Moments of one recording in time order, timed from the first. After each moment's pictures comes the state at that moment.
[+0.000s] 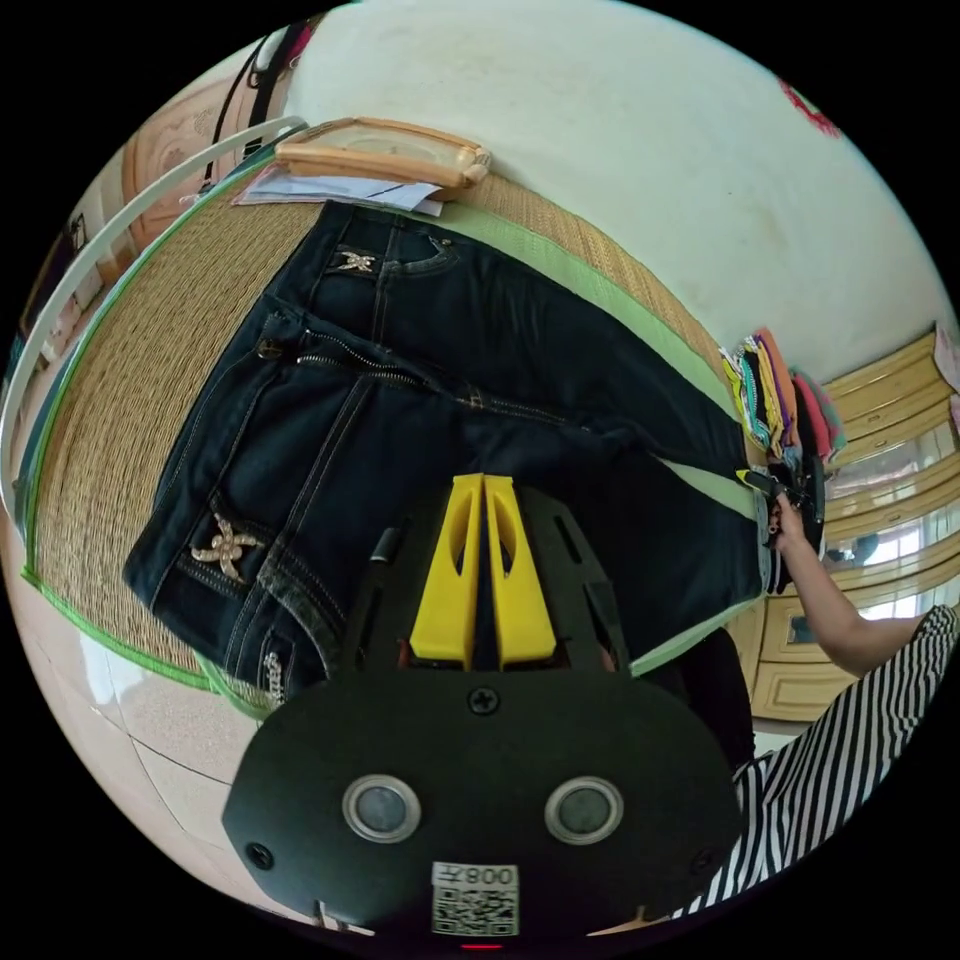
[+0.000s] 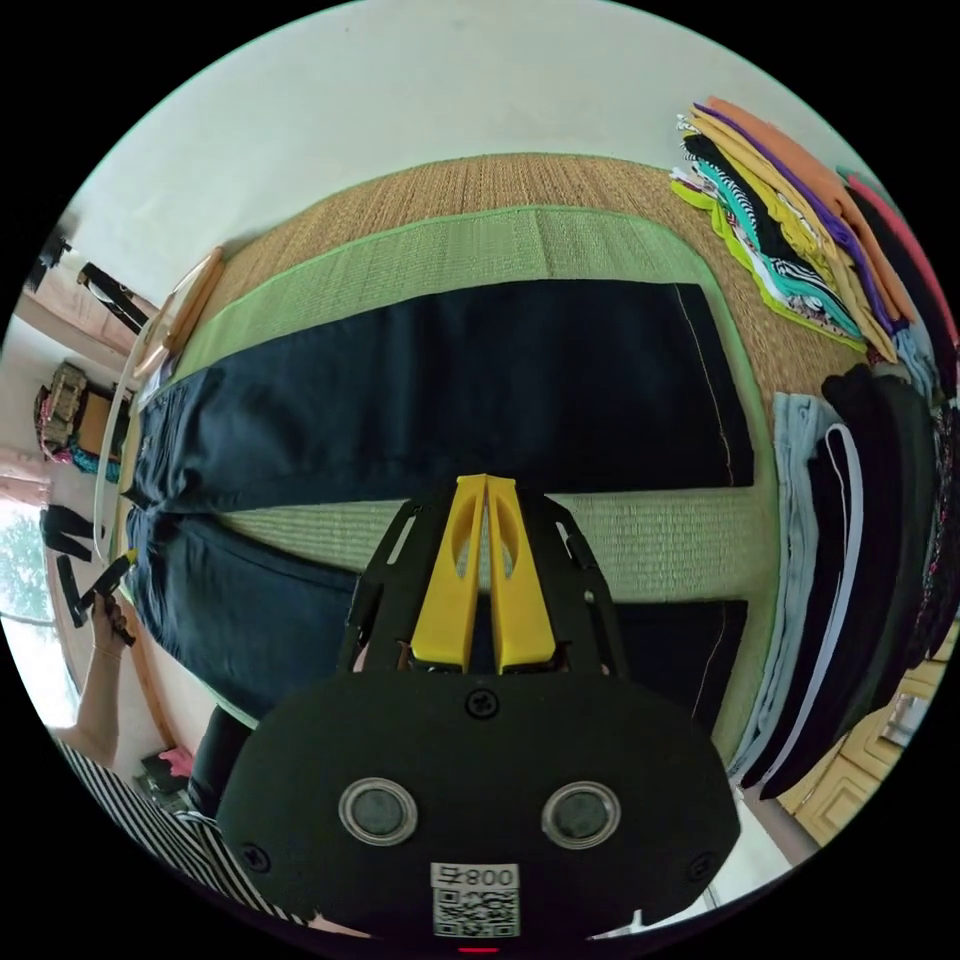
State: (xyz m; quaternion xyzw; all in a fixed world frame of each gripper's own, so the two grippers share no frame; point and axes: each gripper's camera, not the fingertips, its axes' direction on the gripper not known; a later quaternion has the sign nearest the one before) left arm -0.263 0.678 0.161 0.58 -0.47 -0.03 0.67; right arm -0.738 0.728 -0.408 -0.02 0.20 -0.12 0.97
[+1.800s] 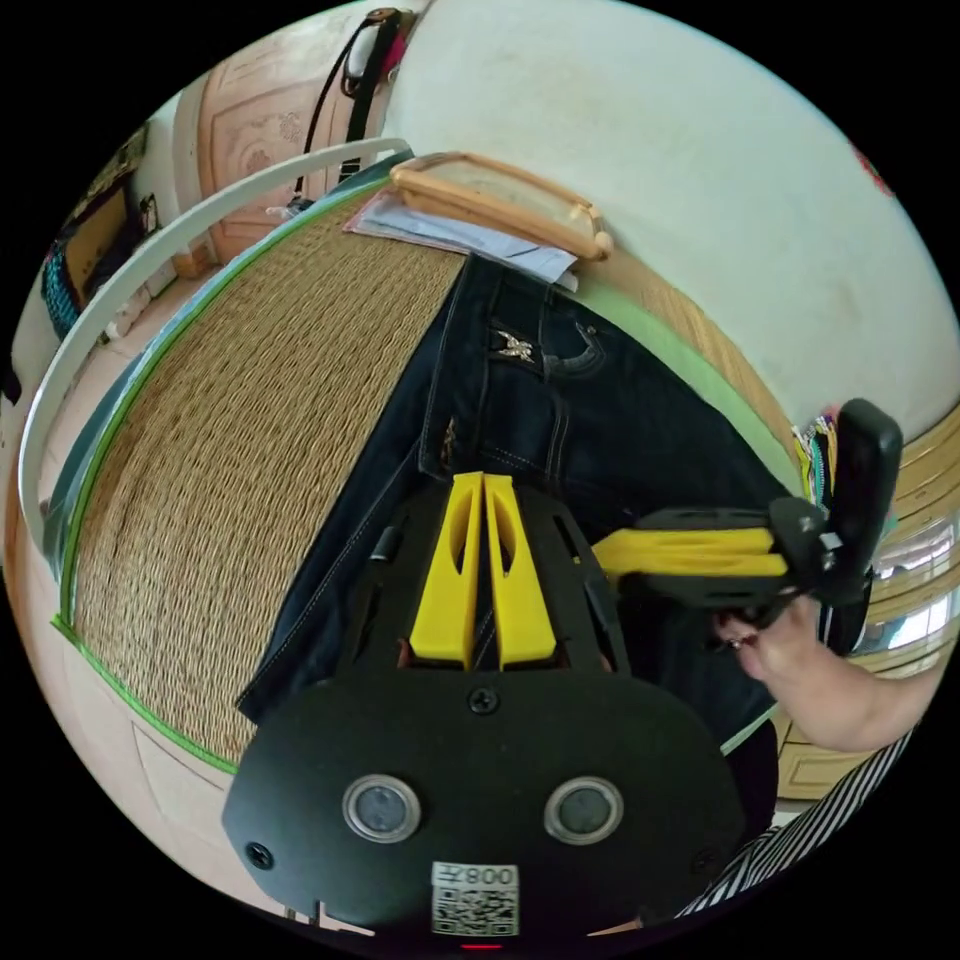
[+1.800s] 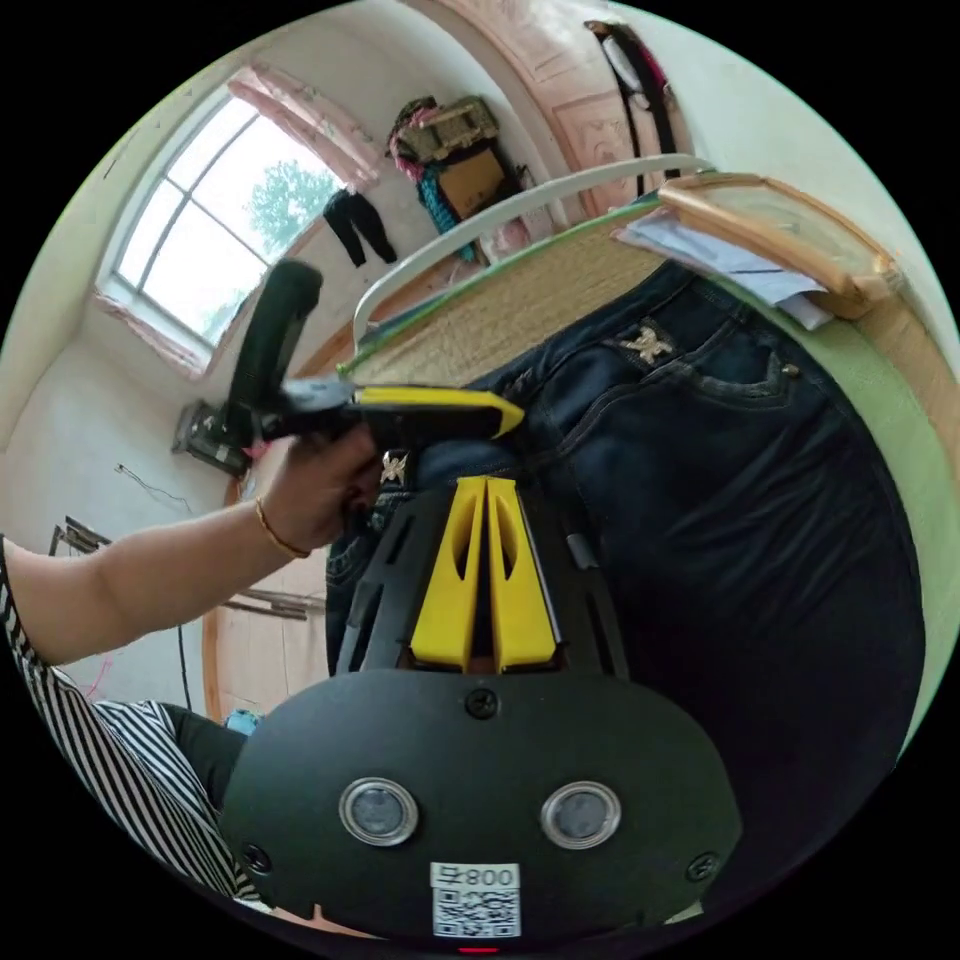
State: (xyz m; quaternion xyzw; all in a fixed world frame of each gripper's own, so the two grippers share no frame) left arm -0.131 0.717 0.151 0.65 -0.47 -0.08 0.59; right arm -1.286 0.877 -0.162 -0.21 -0.11 -0.54 0.81
